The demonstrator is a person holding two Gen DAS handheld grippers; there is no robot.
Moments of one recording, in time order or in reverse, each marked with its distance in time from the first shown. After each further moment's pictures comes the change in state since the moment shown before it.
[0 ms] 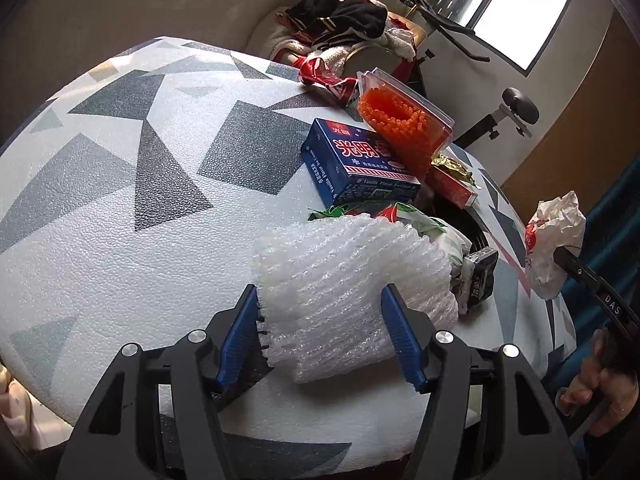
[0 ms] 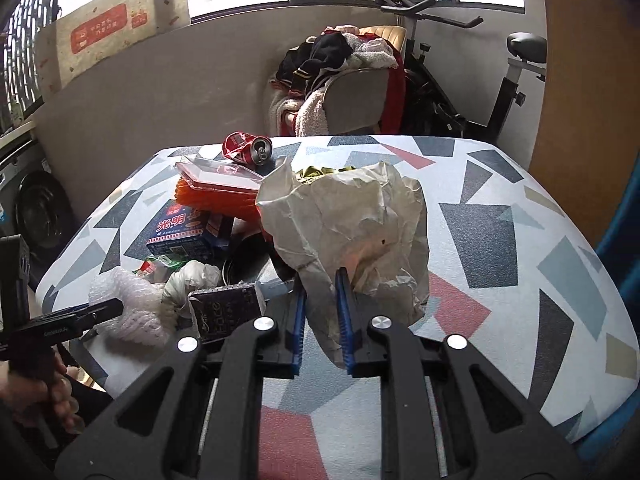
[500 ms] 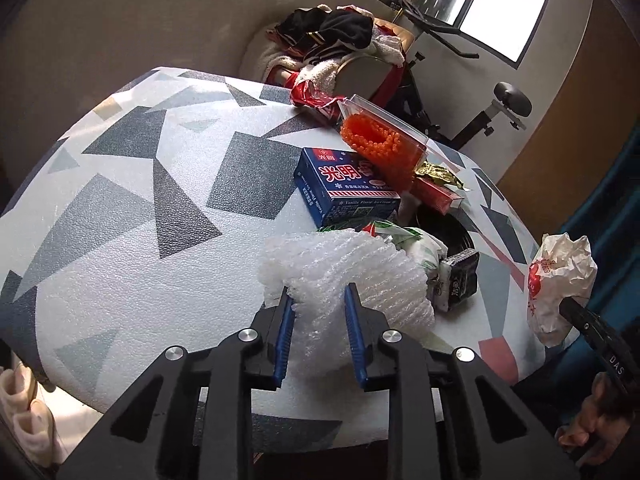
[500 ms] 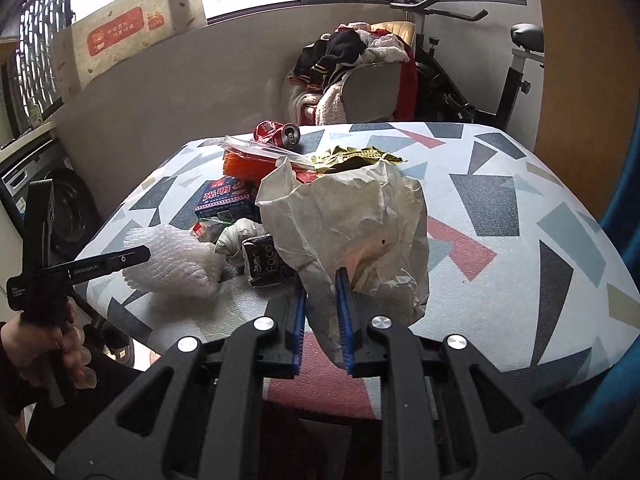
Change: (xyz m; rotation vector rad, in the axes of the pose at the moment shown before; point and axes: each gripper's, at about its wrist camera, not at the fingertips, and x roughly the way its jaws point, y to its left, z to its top) left arm -0.039 -0.014 0.007 0.070 -0.037 0.034; right arm -0.052 0.020 -0.040 0.012 0.012 0.076
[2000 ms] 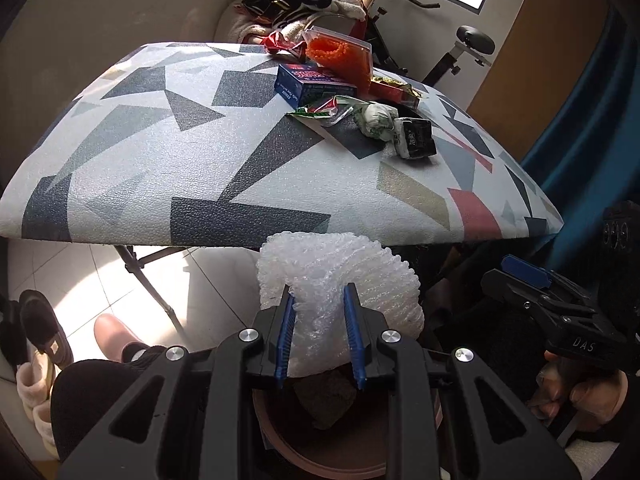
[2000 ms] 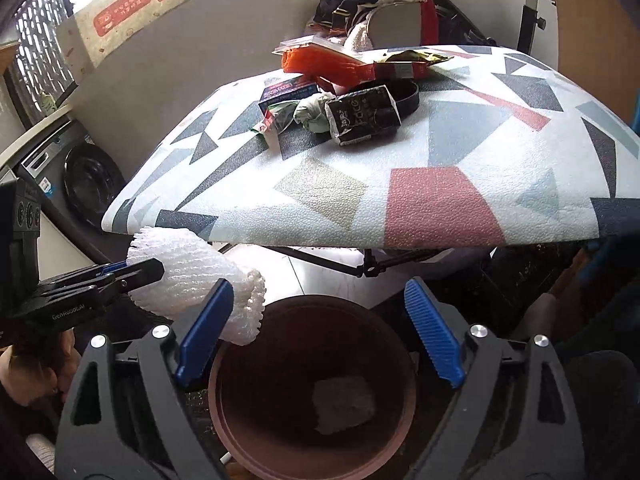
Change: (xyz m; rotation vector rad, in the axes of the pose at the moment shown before) left arm -0.061 -0.004 -0.110 0.146 0.133 -0.037; right arm -0.003 0.072 -0.101 0.066 0.127 0.076
